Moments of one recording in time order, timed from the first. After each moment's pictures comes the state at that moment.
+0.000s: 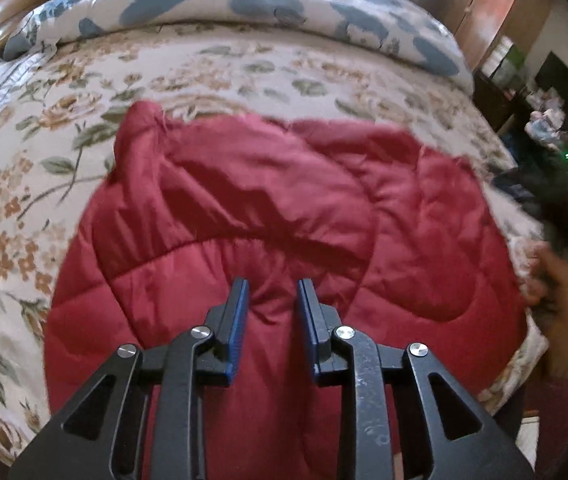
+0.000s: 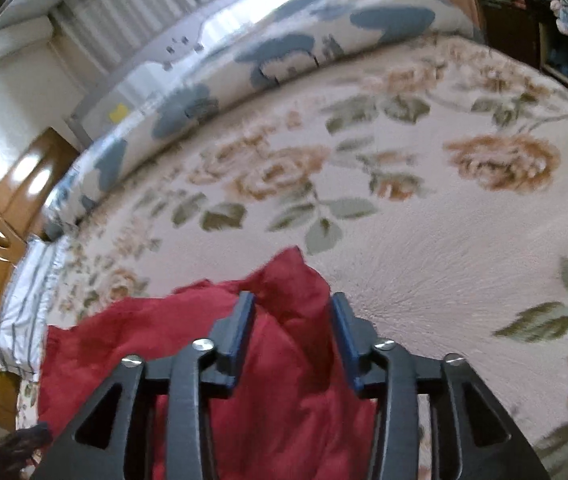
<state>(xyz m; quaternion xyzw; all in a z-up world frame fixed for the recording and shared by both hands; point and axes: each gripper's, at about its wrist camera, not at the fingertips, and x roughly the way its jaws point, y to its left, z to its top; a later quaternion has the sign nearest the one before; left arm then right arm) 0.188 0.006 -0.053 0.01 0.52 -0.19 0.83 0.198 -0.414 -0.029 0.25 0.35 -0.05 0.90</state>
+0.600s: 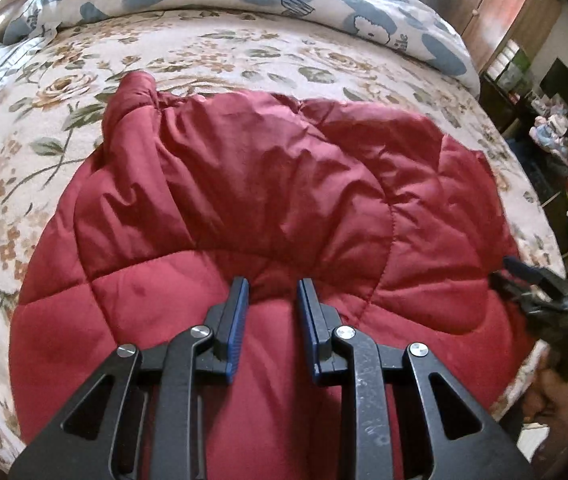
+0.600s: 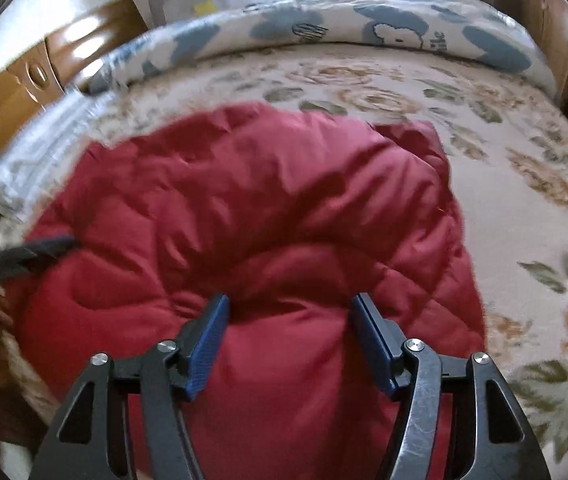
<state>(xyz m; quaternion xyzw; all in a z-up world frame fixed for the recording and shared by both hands) 0.183 0.006 -0.068 -0.01 0.52 -0.20 0.83 0.136 -0.286 -0.054 0.05 0.45 0.02 0.89</state>
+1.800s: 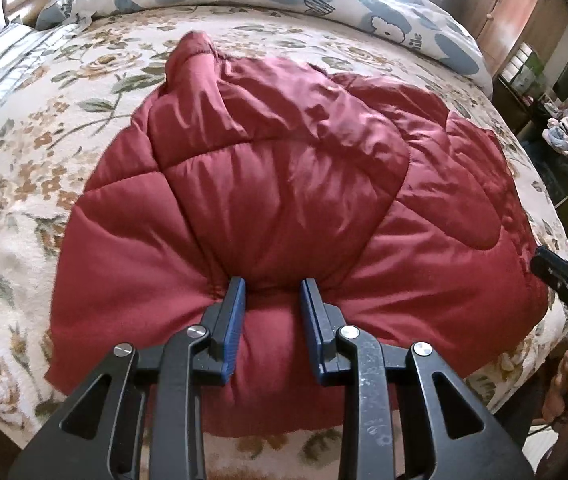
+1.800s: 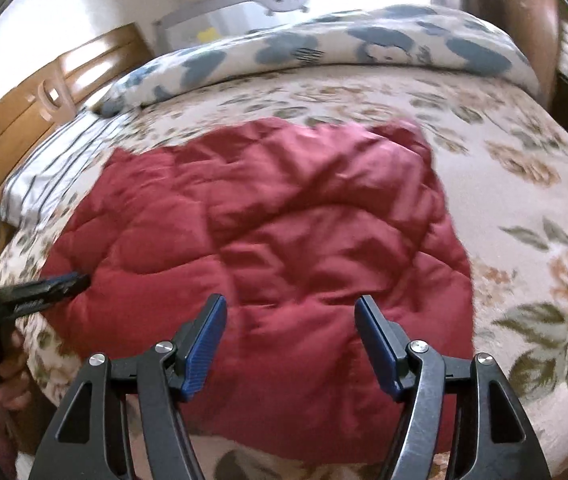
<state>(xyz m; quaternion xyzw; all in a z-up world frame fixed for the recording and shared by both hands) 0.123 0.036 -0.073 0.00 0.52 -0.15 0.84 0.068 -0.267 -0.029 0.08 0.40 0.04 0.91</state>
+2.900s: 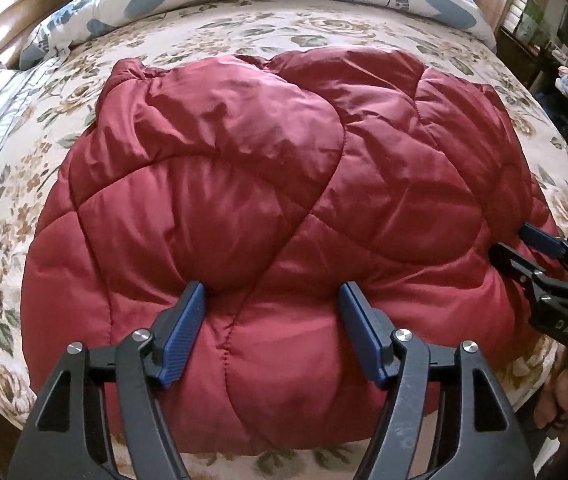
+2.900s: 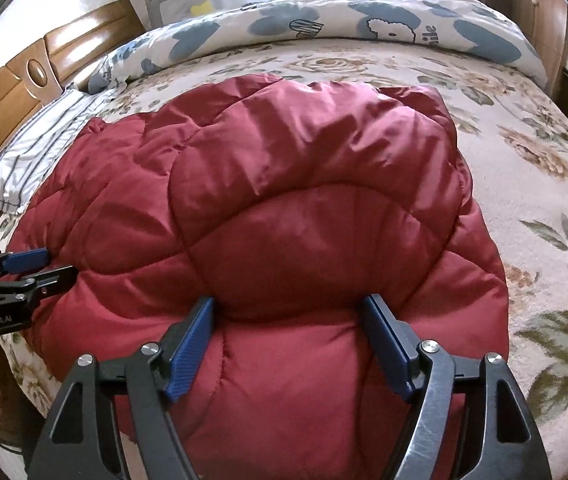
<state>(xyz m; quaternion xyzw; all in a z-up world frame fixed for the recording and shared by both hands) 0.132 -0.039 -0.074 0.09 0.53 -0.13 0.83 0.098 -0.268 -0.068 0.07 0.44 0.02 0.89</state>
